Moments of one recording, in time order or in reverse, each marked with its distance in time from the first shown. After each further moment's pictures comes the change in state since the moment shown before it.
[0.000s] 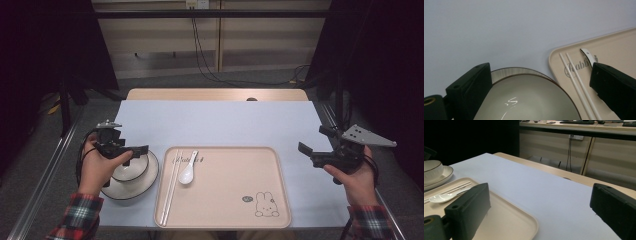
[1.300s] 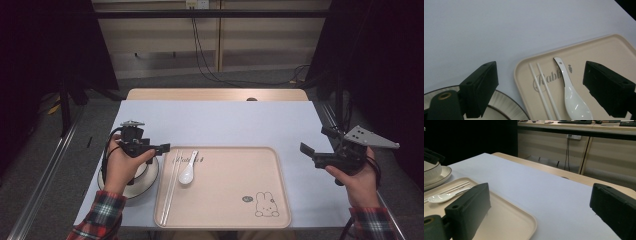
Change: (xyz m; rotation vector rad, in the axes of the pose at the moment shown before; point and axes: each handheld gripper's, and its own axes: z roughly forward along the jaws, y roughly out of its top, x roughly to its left) left arm -0.044 0.011 0.031 -0.009 -0.094 -0.036; right arm 0.000 -0.001 -0.005 0.003 -0.013 0.004
